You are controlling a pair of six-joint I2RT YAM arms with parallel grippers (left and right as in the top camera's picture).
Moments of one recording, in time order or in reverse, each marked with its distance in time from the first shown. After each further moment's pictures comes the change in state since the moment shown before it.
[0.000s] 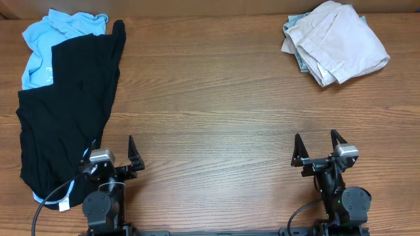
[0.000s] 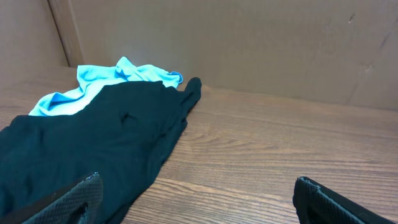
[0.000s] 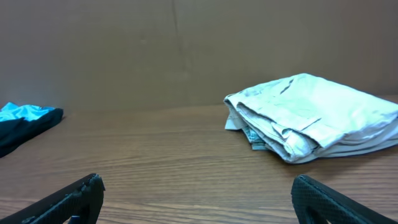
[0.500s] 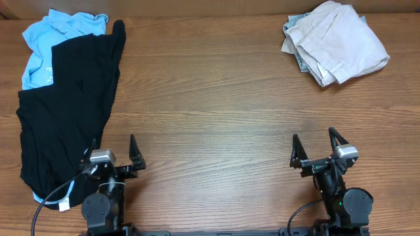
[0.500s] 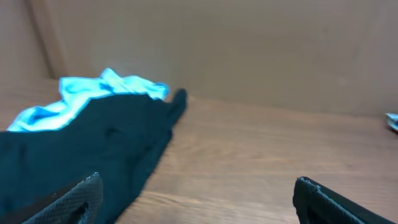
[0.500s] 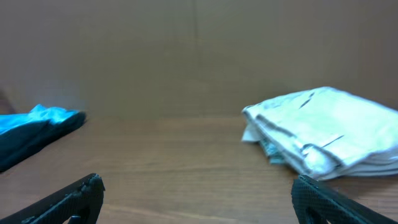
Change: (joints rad) left arm 0.000 0.000 0.019 0.021 0.066 -0.004; right arm 0.000 0.001 0.013 0.033 -0.084 0.000
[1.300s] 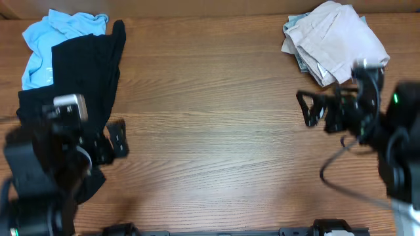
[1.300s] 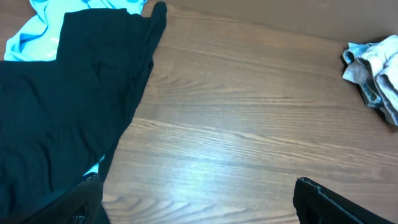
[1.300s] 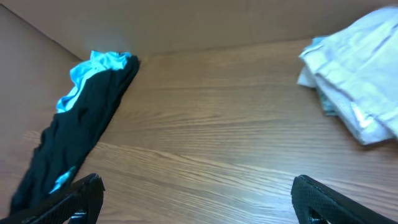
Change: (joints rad) left arm 0.000 0.892 1.338 -1.109 0.095 -0.019; right arm 0.000 1.035 1.347 -0.963 -0.220 0.016
